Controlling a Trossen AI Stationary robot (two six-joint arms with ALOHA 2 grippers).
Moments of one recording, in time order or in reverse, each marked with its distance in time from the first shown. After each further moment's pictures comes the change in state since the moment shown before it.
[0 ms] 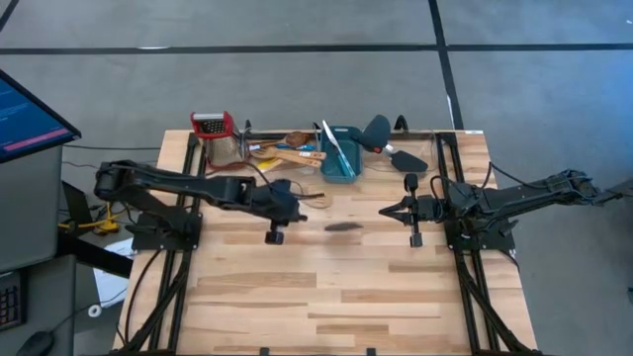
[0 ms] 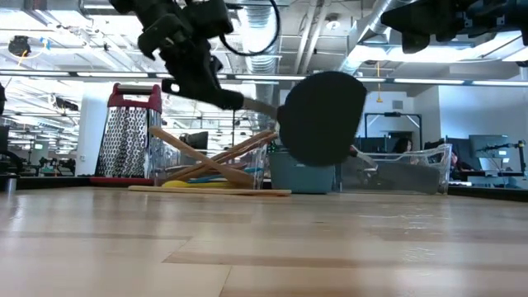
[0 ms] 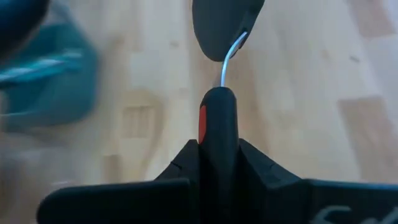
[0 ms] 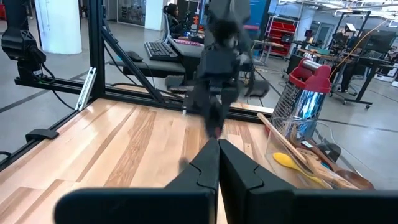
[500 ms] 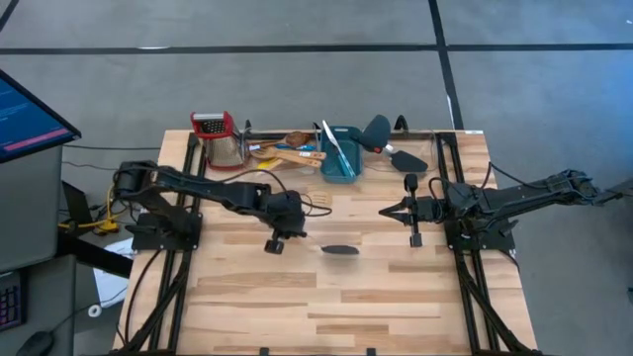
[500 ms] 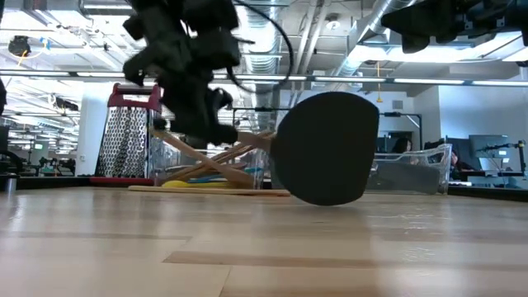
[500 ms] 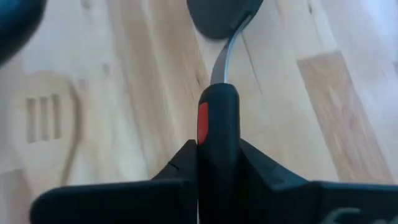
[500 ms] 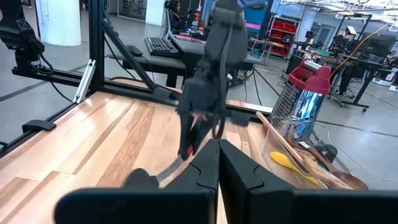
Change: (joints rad) left arm -0.001 0.162 0.002 -0.005 0.196 0.073; right arm 0.000 0.000 0.000 -0.014 0.000 -0.035
